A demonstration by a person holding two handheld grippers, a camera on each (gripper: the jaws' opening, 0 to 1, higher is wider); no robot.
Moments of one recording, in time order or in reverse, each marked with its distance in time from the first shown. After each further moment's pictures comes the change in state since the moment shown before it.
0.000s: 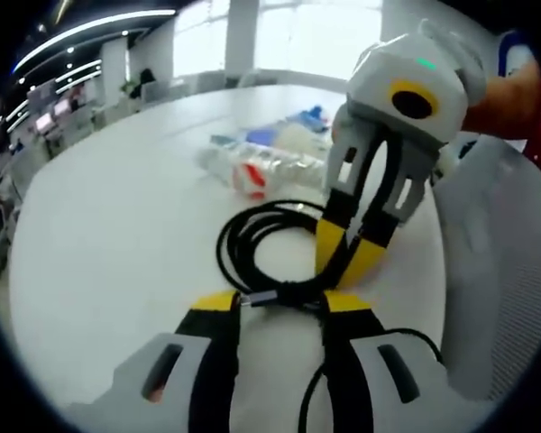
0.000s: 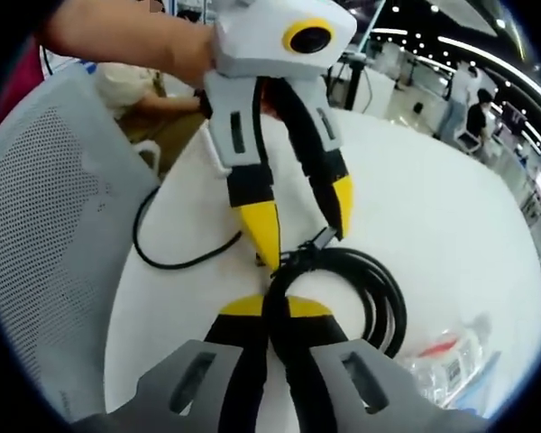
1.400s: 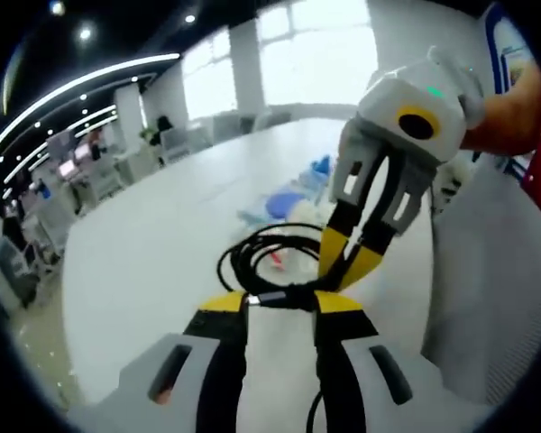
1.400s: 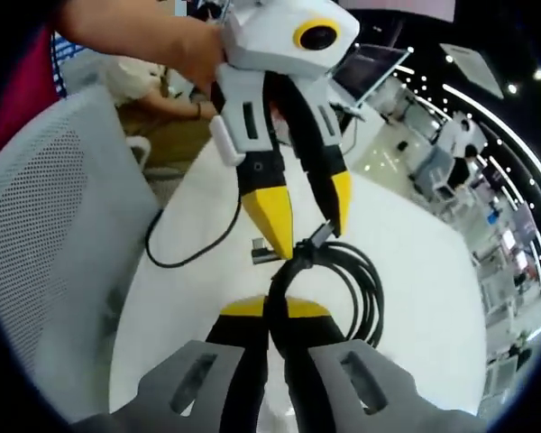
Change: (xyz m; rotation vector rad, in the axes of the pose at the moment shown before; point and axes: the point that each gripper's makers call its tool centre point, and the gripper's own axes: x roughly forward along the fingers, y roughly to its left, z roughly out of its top) left arm -0.073 -0.011 0.091 0.128 -0.163 0.145; right arm -0.082 -0.015 0.061 -0.200 -0.018 -0.202
